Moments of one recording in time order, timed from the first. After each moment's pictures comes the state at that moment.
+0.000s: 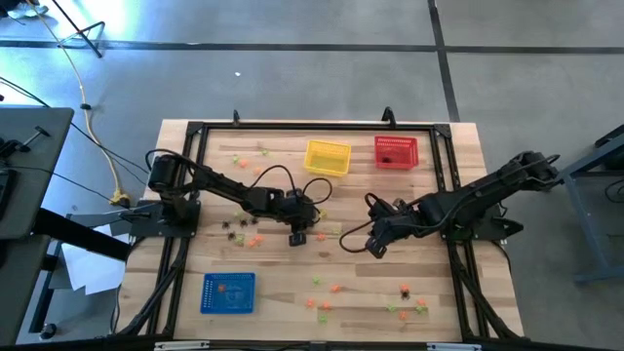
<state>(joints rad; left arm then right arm) -0.01 1.90 0.94 -0.05 -0.08 -0.11 0.36 1.33 0.97 -0.77 0.26 0.97</state>
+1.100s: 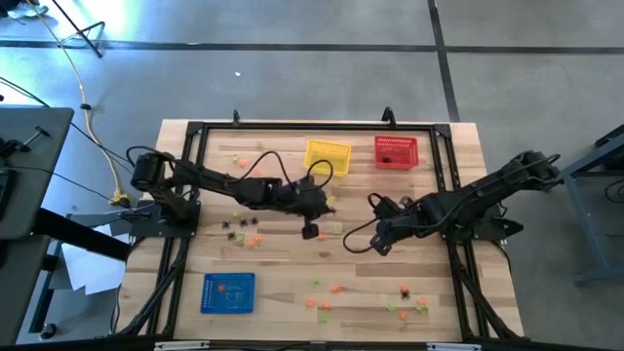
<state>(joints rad) -0.03 1.74 1.11 0.00 -0.12 -0.05 0.37 1.31 0.97 -0.89 0.28 1.03</state>
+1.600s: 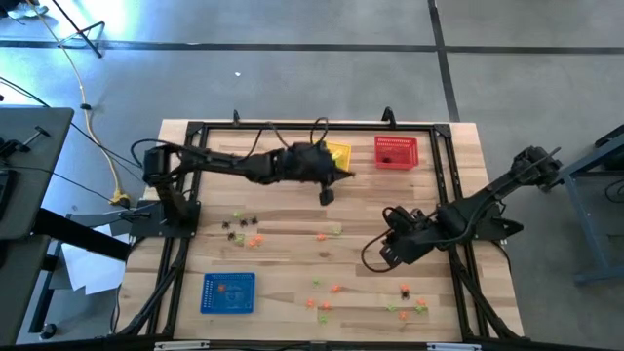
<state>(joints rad) 0.18 1.81 1.22 0.23 0.03 0.06 0.55 1.24 0.97 -0.89 0.34 1.26</state>
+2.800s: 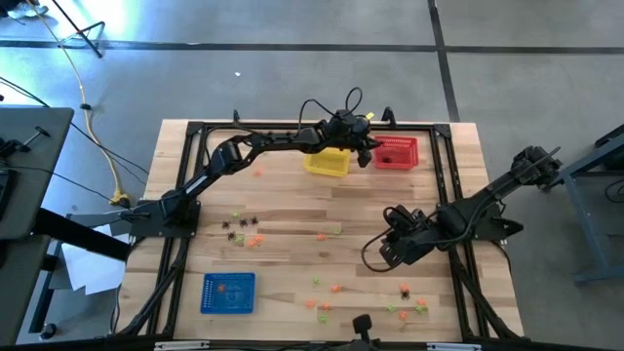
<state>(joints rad) 0.42 2.52 2.00 0.16 0.26 -0.08 0.56 1.24 0.97 -0.89 0.36 1.30</state>
